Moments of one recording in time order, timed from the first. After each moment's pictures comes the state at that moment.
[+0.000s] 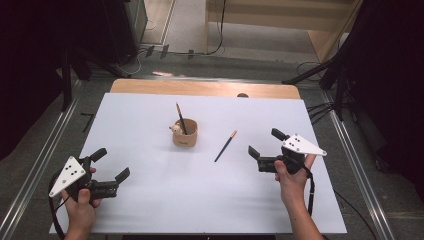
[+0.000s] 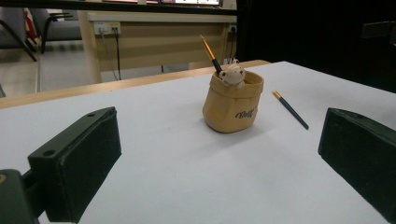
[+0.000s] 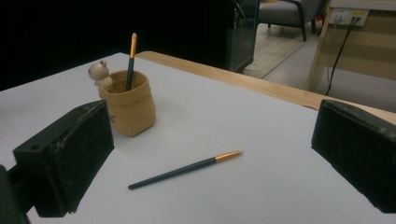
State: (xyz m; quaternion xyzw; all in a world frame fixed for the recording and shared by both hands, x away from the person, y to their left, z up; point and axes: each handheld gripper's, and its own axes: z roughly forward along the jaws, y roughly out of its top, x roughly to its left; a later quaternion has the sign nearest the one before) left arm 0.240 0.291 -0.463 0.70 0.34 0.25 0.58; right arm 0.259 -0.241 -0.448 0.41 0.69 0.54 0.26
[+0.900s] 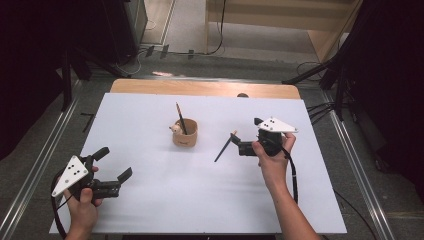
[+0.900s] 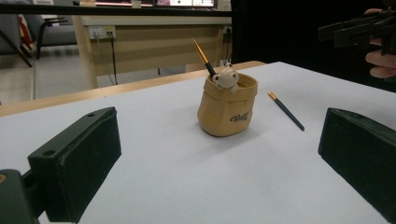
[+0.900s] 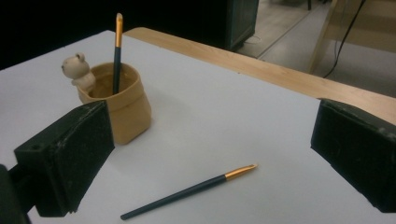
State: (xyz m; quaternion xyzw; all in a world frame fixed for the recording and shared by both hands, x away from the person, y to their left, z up) left arm 0.241 0.286 -0.461 0.70 0.32 0.25 0.59; right arm 0.308 -0.198 -0.441 0.43 0.72 0.50 0.24
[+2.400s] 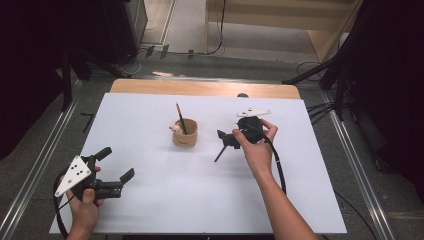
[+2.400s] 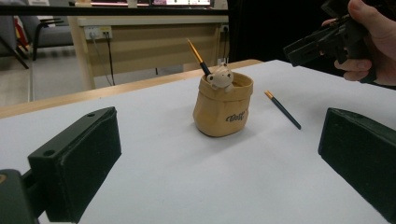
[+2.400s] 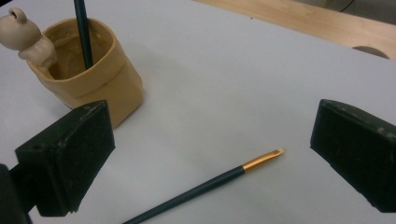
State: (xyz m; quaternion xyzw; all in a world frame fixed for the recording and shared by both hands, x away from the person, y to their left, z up) left arm 0.240 0.281 -0.461 0.70 0.32 0.25 0.58; right arm 0.355 -0.162 -0.451 0.48 0.76 0.40 0.17
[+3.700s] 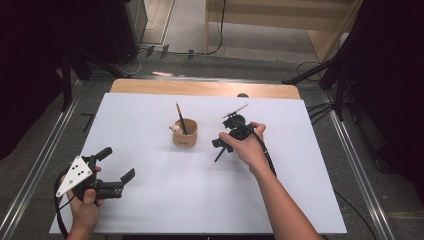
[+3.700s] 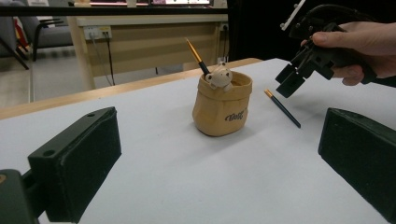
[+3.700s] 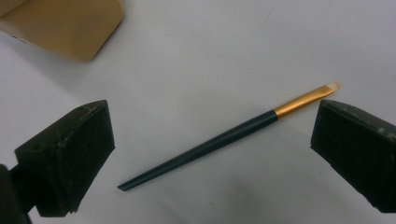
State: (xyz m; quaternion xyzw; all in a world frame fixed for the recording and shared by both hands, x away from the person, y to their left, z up) left arm 0.240 0.279 -0.460 0.71 0.31 0.25 0.58; right arm 0.385 -0.134 -0.469 0.52 0.82 0.23 0.06
